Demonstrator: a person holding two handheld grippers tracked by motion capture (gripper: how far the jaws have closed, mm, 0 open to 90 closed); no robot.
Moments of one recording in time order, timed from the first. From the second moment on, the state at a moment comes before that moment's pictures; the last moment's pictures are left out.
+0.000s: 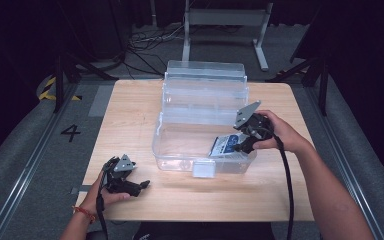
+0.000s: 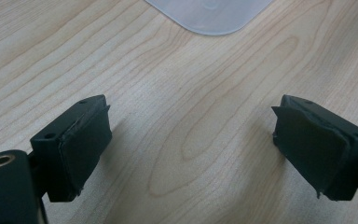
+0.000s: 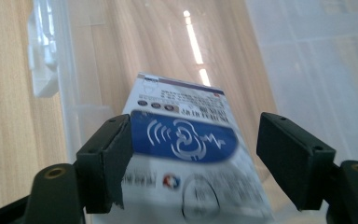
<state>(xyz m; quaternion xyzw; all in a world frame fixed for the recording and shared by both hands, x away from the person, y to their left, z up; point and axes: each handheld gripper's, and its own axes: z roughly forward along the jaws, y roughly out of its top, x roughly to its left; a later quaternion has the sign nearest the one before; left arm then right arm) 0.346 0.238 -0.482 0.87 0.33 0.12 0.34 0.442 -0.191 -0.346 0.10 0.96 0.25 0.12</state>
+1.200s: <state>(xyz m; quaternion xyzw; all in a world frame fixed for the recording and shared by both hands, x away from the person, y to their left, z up) 0.339 0.223 -0.434 0.87 0.29 0.11 0.38 0.456 -0.226 -0.346 0.17 0.92 0.31 0.15</state>
